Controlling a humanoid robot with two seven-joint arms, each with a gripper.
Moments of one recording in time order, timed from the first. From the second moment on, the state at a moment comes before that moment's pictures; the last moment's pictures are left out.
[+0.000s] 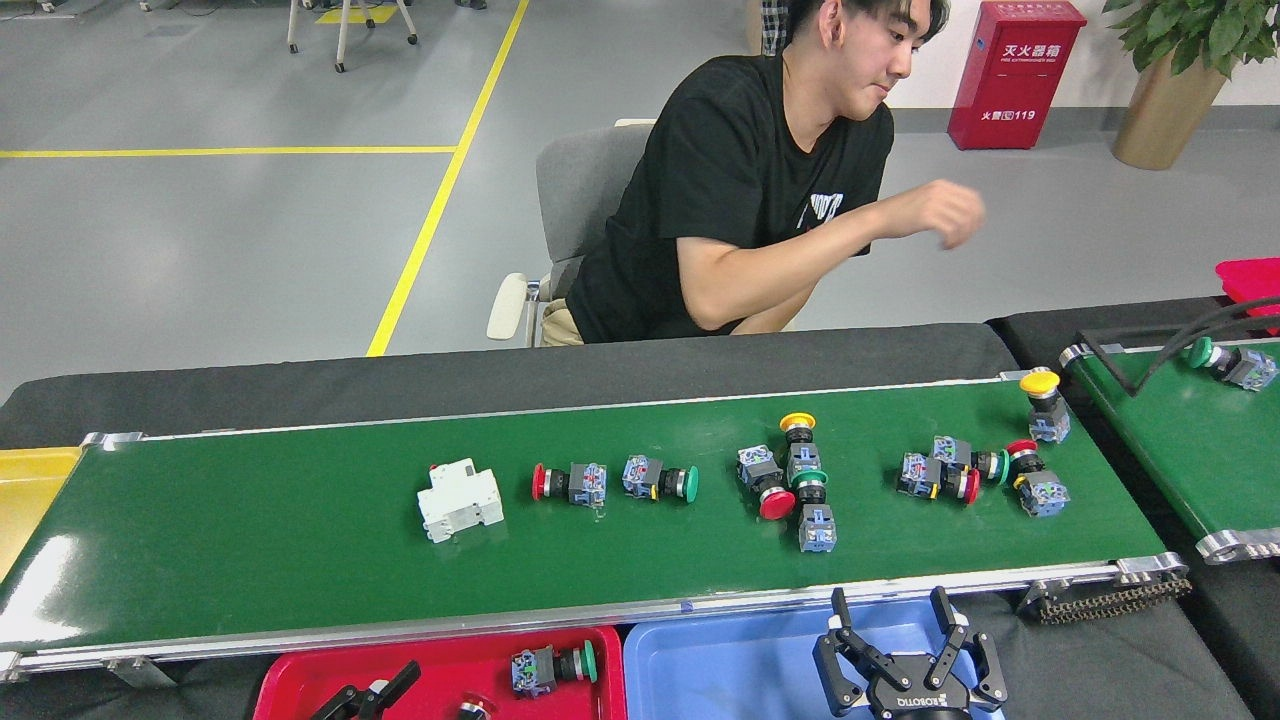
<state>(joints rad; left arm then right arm) 0.32 0.04 0.24 -1.75 -1.58 -0.68 0.02 0.08 -0.04 0.29 -1.61 1.36 0.22 -0.09</state>
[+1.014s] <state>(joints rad) -0.15 0.22 0.30 -1.20 -1.57 -0.67 0.02 -0.30 0.14 0.43 -1.15 1.40 0.19 0.05</state>
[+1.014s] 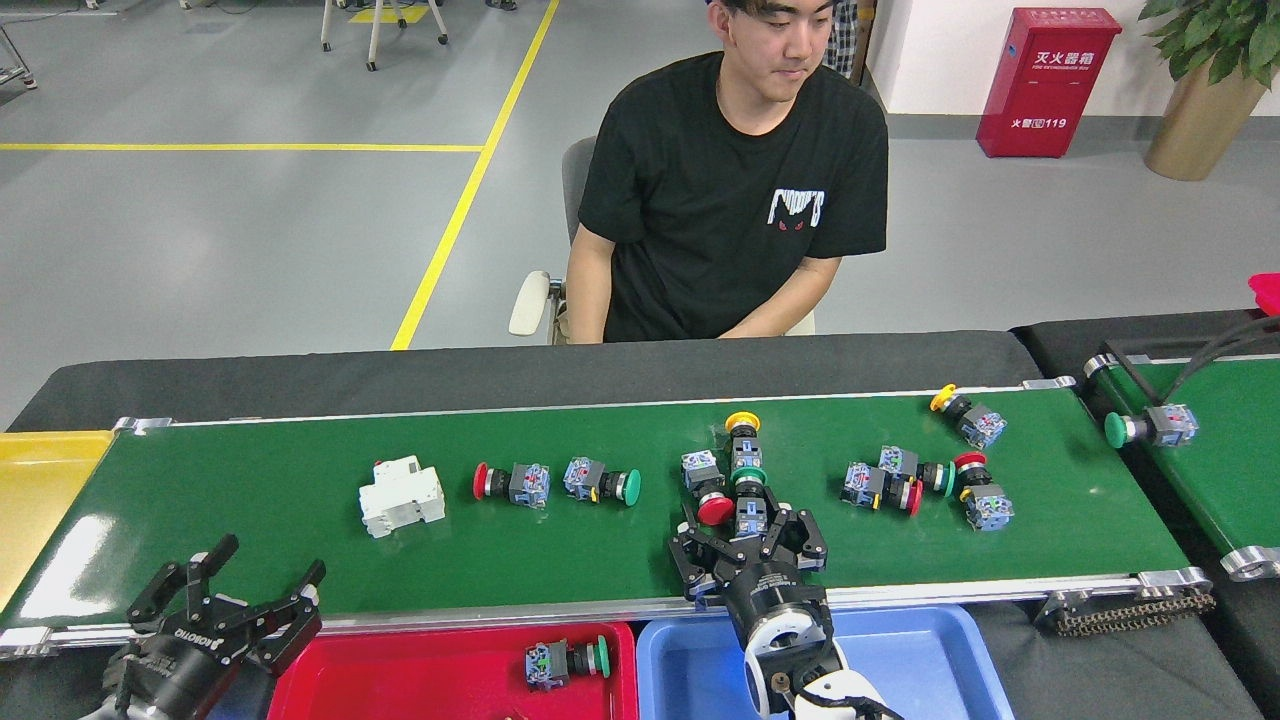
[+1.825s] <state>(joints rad) -0.33 0.23 0.28 -0.94 -1.57 -0.58 0.02 -0.22 0.14 0.89 -1.38 1.40 -0.04 0.03</state>
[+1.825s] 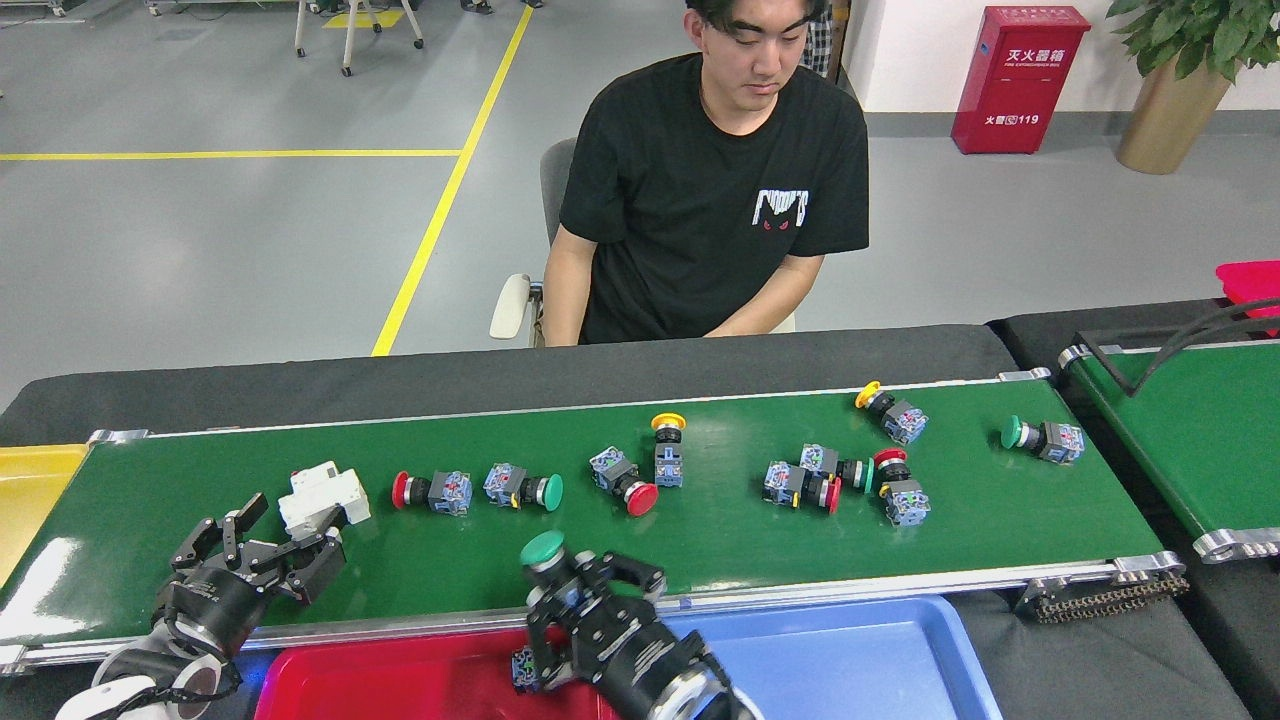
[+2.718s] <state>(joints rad) -0.14 0.19 0.23 -1.33 -1.50 -0.65 0.04 -0.19 0.09 0.84 -1.40 1.40 -0.04 -0.02</state>
